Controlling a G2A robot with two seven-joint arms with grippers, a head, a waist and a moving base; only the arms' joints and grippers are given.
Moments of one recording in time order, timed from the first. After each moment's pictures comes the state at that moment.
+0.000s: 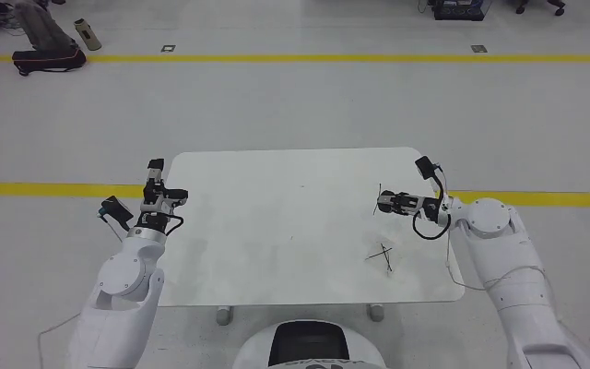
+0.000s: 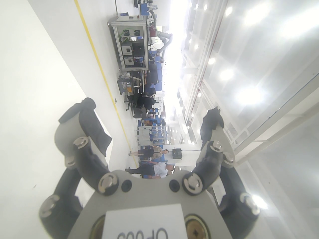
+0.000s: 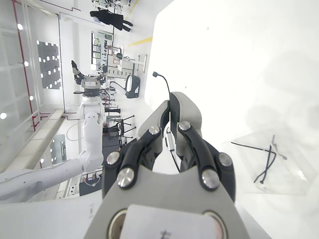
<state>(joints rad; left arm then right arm) 1.73 -1.15 -1.60 -1.80 -0.42 0.00 0.00 -1.21 -1.10 1.42 -1.17 -0.04 -0.27 1.11</state>
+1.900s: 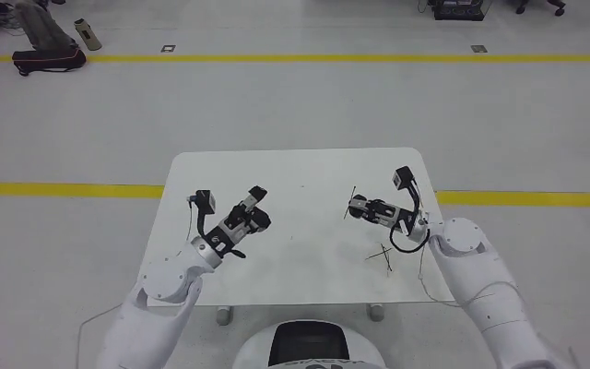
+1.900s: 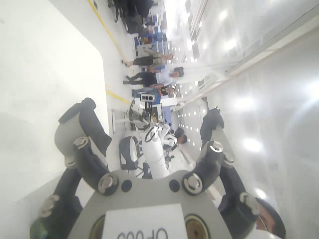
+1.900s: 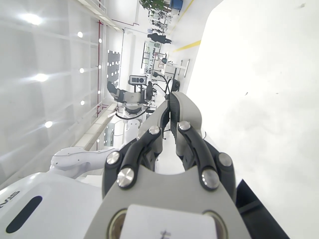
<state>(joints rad) 1.68 -1.15 -1.32 -1.84 -0.29 -0.05 -0.49 -1.32 -1.13 1.28 -1.27 0.31 -0.34 0.98</state>
